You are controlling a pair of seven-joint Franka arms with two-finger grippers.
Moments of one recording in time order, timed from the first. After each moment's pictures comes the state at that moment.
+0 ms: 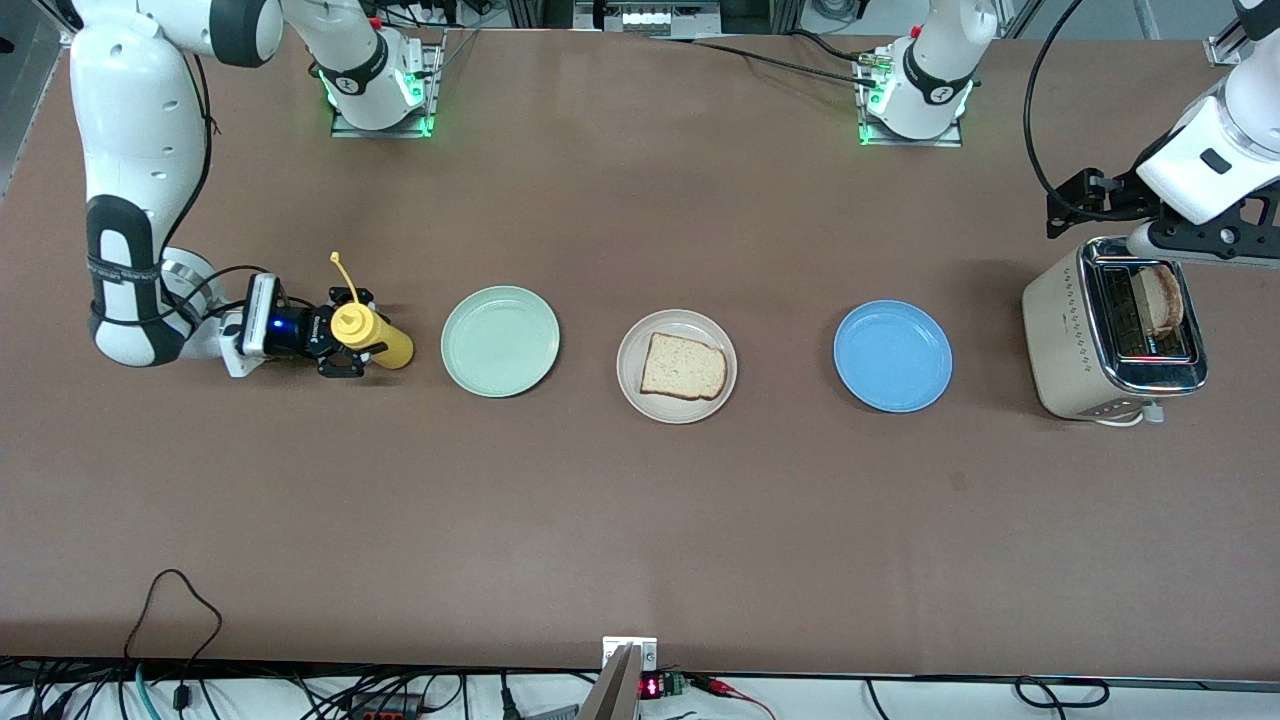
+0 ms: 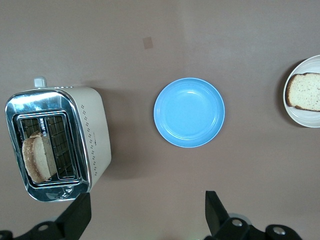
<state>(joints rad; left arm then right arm) -0.03 -0.06 -0.03 -1.70 0.02 1.57 0.03 0.19 0.82 -0.50 -1.96 1.55 1.21 -2.68</state>
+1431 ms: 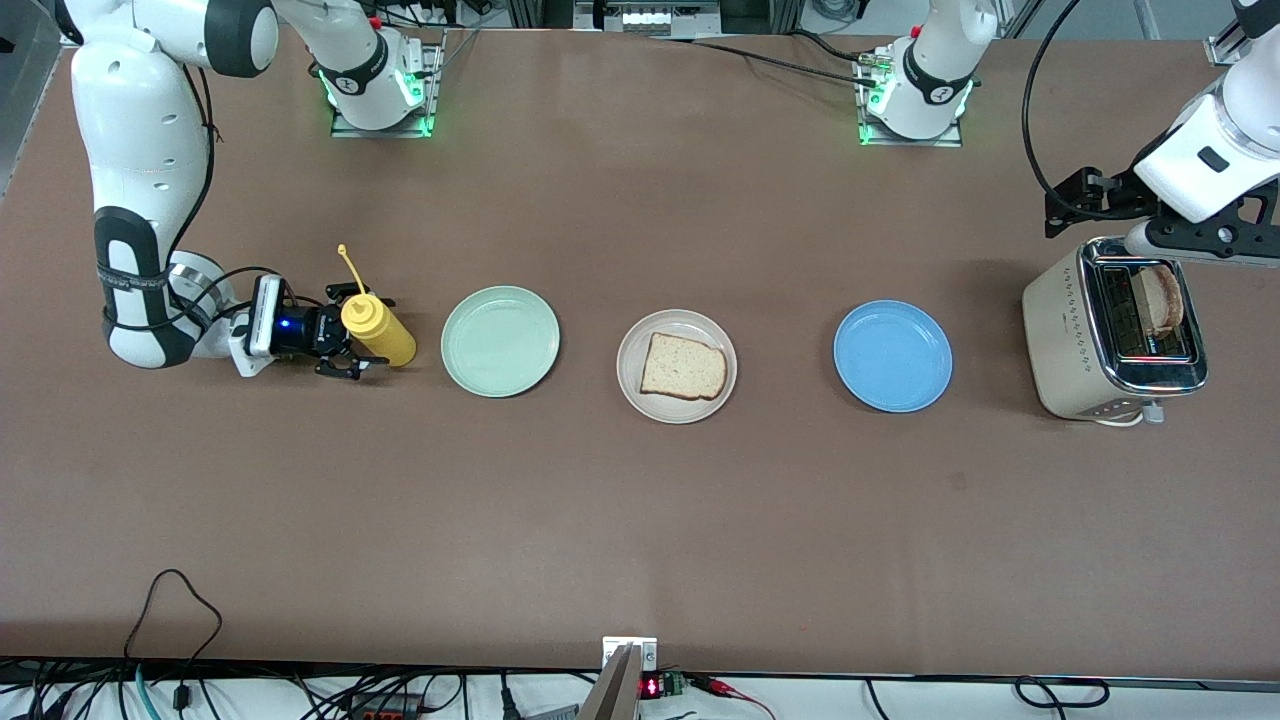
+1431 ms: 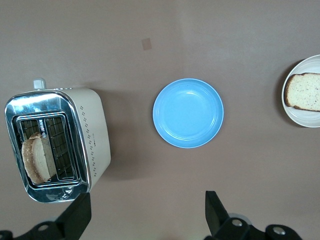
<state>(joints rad) -0.03 -0.06 -0.03 -1.70 0.02 1.57 0.03 0.17 0.83 -0.48 -1.96 1.55 1.19 -2.67</state>
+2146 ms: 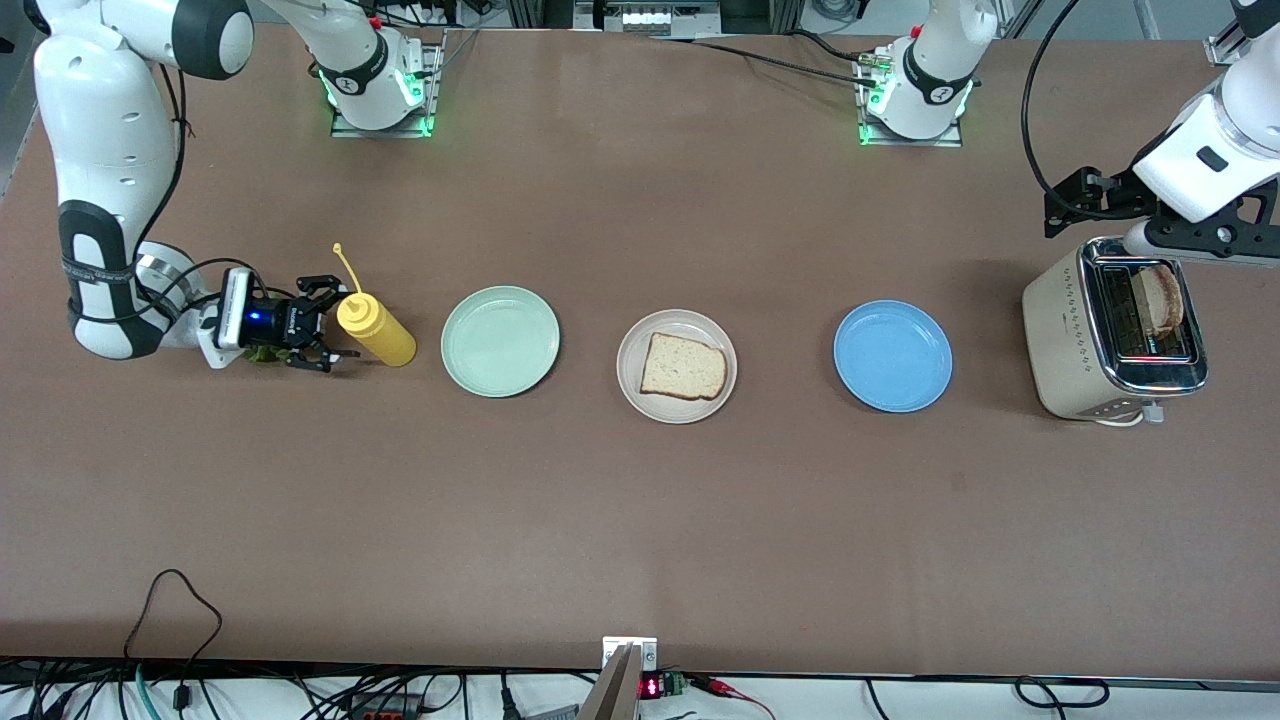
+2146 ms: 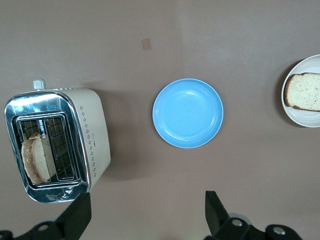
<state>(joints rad) -0.03 -0.06 -0.03 -1.70 0.02 1.57 0.03 0.06 0.82 -0.49 -1.96 1.43 1.17 -2.67</state>
